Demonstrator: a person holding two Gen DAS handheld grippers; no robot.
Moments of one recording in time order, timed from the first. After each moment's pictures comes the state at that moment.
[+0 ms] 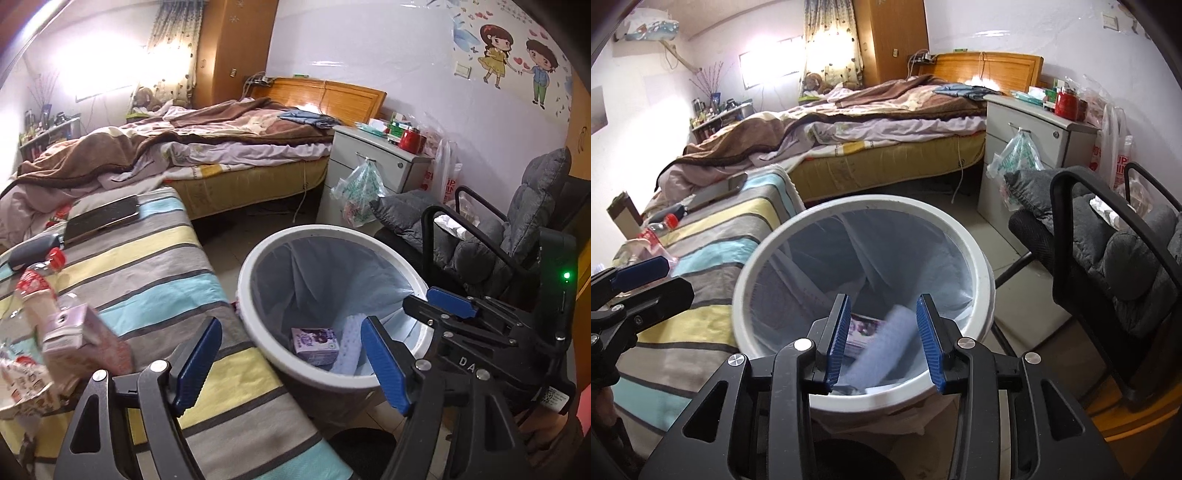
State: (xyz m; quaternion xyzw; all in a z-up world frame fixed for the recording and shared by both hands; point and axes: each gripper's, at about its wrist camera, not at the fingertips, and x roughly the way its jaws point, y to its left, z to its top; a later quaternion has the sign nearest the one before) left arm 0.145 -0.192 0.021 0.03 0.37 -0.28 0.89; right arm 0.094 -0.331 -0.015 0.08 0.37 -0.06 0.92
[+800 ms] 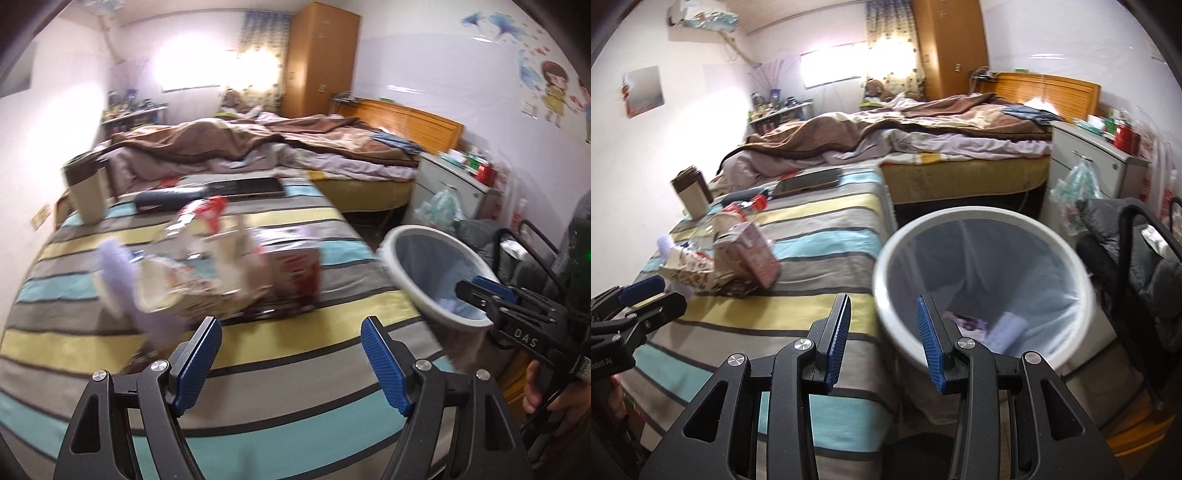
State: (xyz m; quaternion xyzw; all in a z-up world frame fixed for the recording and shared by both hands) left arm 0.094 -0.027 0.015 -0.01 0.35 -0.13 0.93; right arm 0.089 -0.242 -0.009 0.05 0.35 0.04 0.93
